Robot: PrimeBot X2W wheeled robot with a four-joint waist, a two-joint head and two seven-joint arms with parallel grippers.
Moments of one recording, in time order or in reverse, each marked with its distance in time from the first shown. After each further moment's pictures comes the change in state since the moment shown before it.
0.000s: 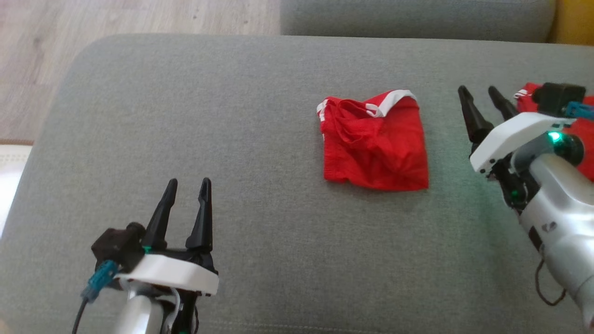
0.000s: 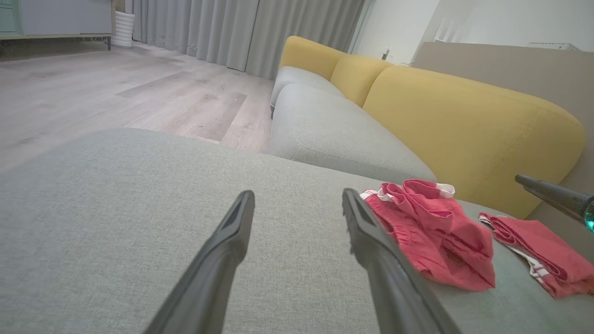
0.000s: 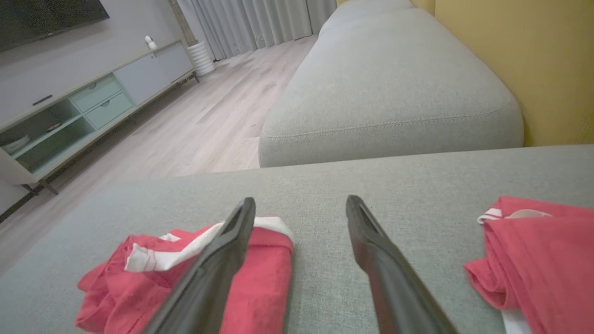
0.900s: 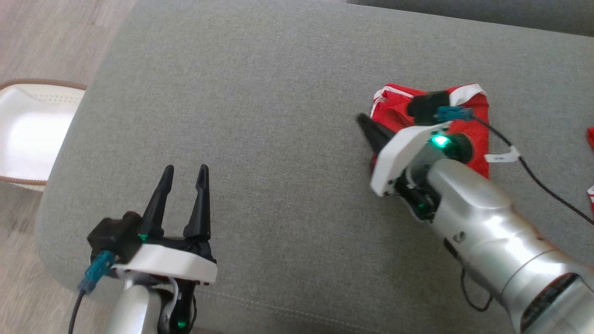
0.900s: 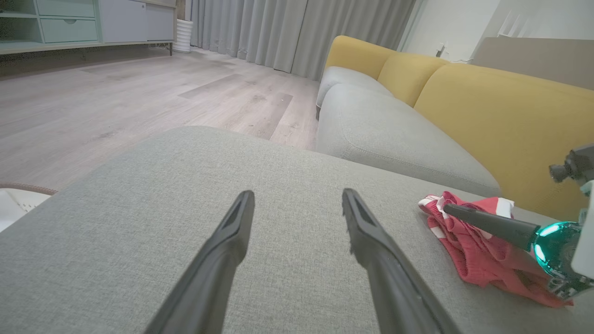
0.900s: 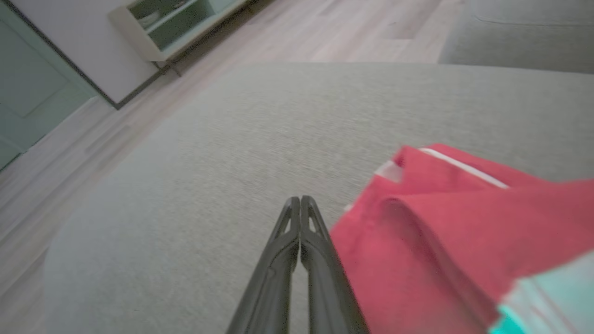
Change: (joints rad) left arm -0.033 0.000 0.009 -0.018 0.028 0.001 0.000; right arm -0.056 0.230 0.207 0.036 -0.027 0.000 0.100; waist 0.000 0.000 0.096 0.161
